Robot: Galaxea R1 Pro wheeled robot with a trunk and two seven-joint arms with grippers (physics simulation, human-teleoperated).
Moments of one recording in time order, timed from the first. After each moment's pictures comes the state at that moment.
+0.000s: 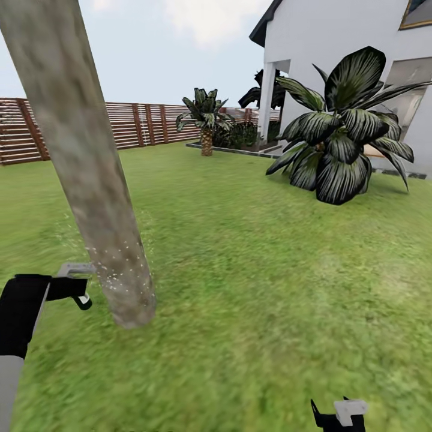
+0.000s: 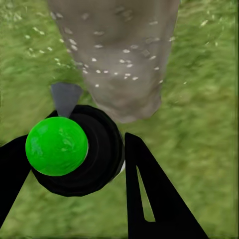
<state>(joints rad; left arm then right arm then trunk) -0.69 0.33 0.26 -1.17 -0.32 0.93 -0.50 -0.33 -0.11 -0.61 -0.24 0.60 -0.60 0.09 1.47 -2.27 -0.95</state>
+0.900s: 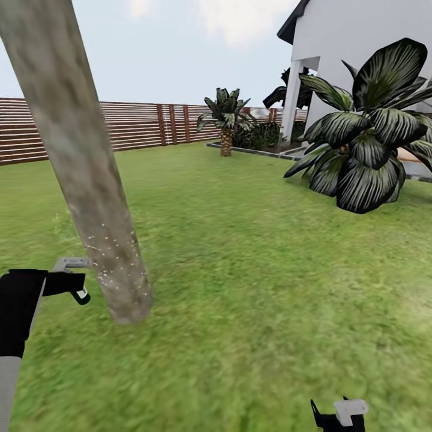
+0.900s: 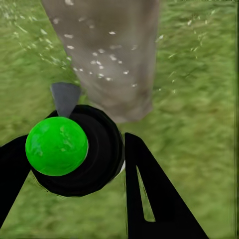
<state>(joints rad) -0.68 0.33 0.26 -1.27 -0.32 0.99 -0.50 -0.33 -0.11 -0.61 -0.24 0.60 -0.60 0.09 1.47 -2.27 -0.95</state>
